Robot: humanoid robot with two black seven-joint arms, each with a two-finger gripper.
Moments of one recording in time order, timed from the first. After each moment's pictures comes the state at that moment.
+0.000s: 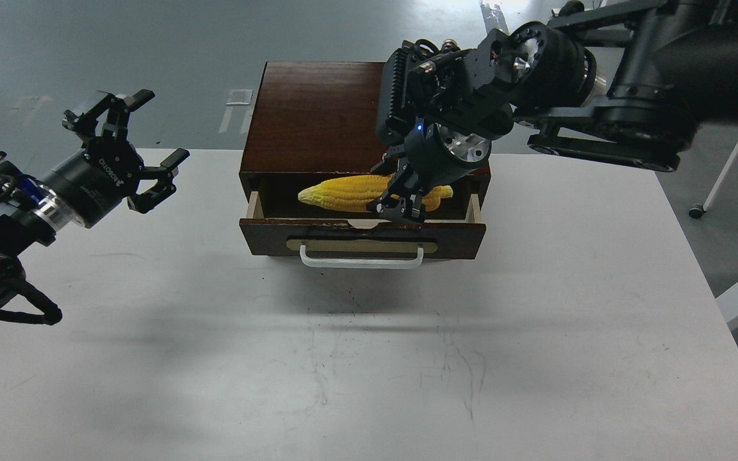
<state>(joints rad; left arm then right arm) -0.71 0.79 -0.40 -1.09 0.07 -0.45 -0.49 1.93 -0.17 -0.64 1.15 -1.55 0.23 0.49</state>
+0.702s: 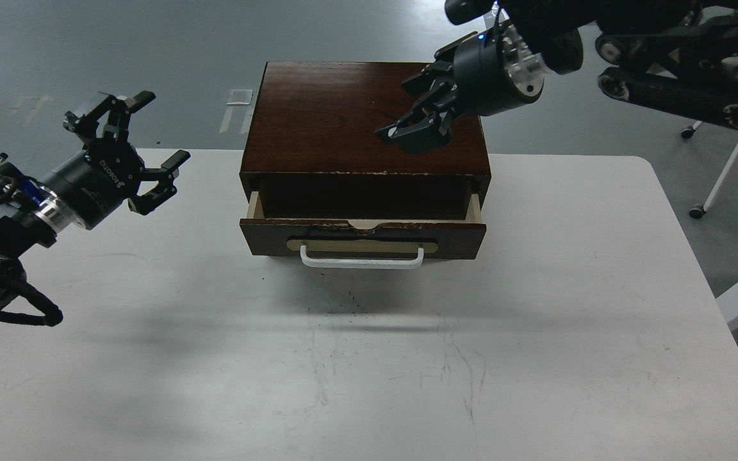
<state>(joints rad) -0.71 0.79 -0.40 -1.09 0.07 -0.45 -0.49 1.93 -0.44 -0.57 1.15 -1.15 0.22 0.49</state>
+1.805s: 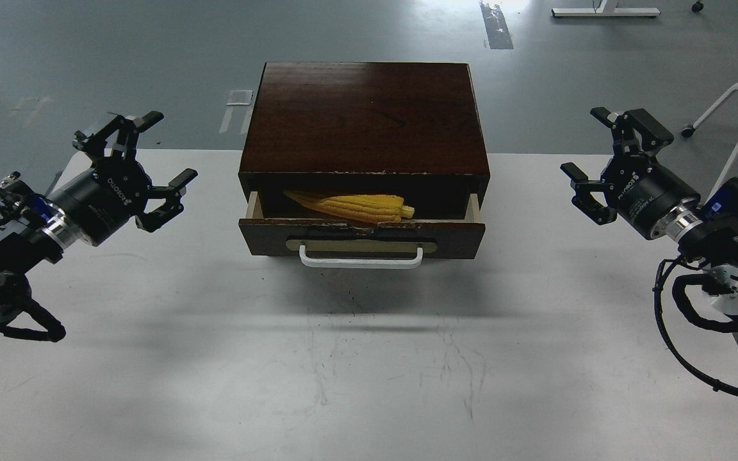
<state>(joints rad) -0.67 0.77 -0.41 -1.09 0.07 -0.48 -0.49 0.76 -0.72 0.24 1.12 0.00 0.21 0.49</state>
